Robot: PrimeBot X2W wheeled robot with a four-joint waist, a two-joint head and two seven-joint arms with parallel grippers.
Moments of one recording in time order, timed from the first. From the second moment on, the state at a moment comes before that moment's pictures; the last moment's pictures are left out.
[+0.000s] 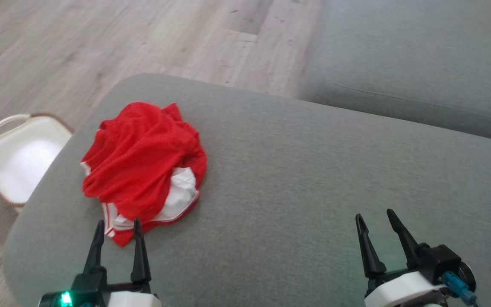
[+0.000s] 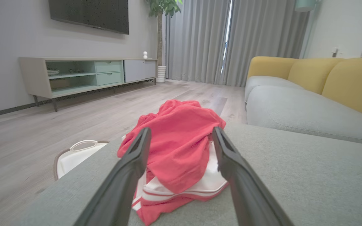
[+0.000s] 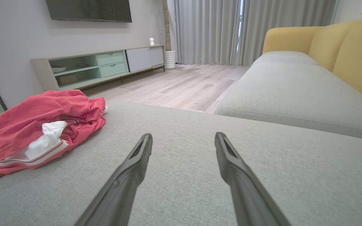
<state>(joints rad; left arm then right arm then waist) 0.09 0.05 -0.12 0.21 -0.12 0.09 -0.25 0.07 -0.04 0.13 0.30 0.12 0.12 -0.25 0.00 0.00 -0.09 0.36</state>
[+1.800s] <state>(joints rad) -0.95 0.23 0.02 1.11 -0.28 -0.10 0.12 -0.13 -0.27 0.11 0.07 -0.03 0.12 -0.26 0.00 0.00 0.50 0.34</state>
